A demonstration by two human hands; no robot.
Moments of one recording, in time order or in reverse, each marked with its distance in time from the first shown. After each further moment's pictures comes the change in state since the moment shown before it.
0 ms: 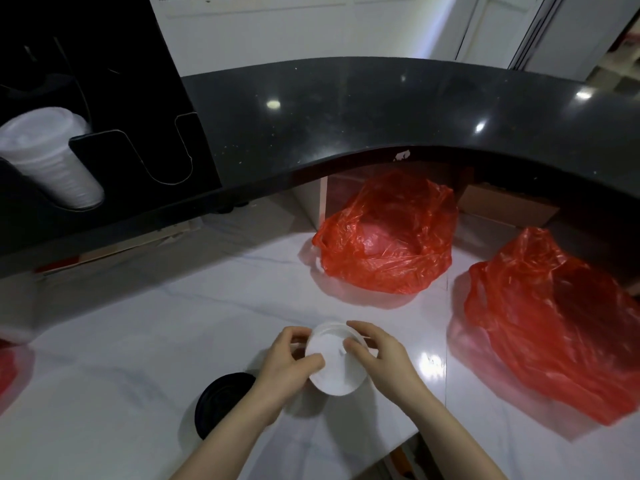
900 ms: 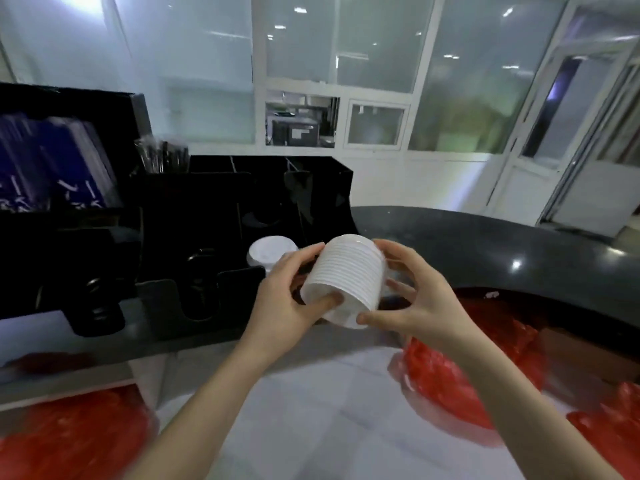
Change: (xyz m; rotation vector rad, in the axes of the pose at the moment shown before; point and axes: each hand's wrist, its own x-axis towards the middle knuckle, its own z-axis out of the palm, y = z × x) left_hand -0.059 0.181 -0.229 0.133 0.310 0.986; right_hand 0.017 -0.308 0.032 -0.041 -0.027 -0.790
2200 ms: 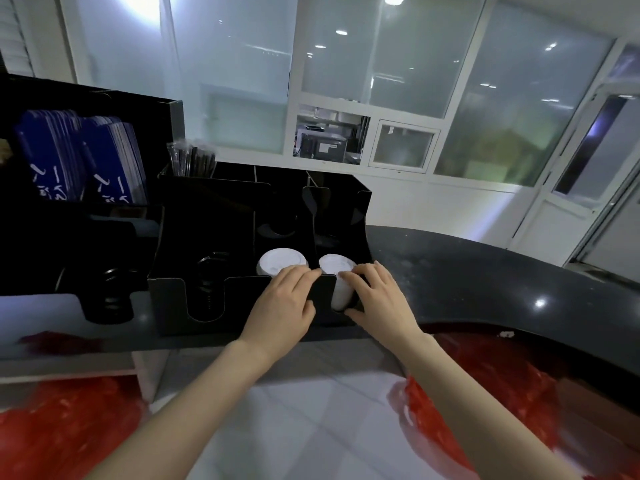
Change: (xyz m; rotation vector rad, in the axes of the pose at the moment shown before) left_hand 0.021 -0.056 0.003 0.806 0.069 0.231; right_hand 0.078 0.094 0.039 -0.914 -0.009 -0.381
